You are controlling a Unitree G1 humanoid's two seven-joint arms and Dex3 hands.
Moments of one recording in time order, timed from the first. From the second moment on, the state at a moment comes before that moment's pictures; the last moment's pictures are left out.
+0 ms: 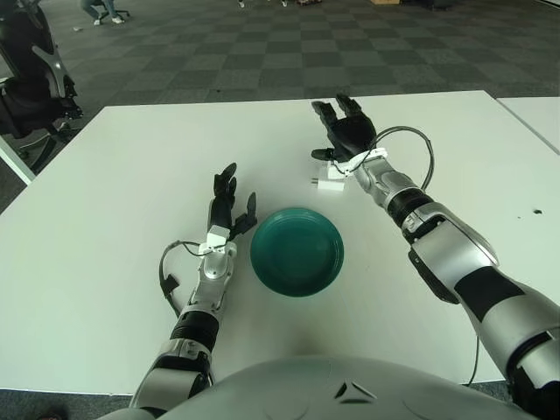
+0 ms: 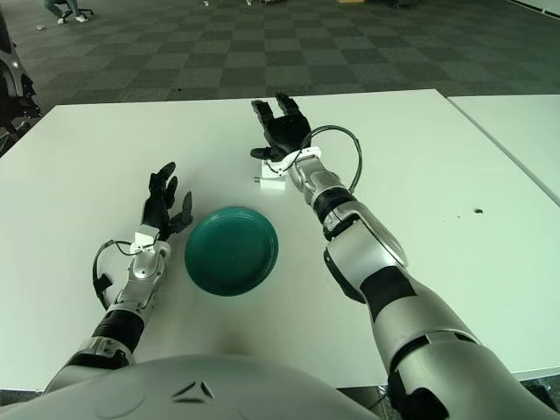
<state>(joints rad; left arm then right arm) -0.10 -0.01 -0.04 0.60 0.10 -0.58 0.23 -0.97 -0.15 0.61 1.23 -0.94 -0.17 -0.58</state>
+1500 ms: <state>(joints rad) -0.09 -0.04 -0.05 0.60 0.12 -0.57 0.24 -0.98 -0.06 0.78 1.36 -0.95 -0.07 -0.34</state>
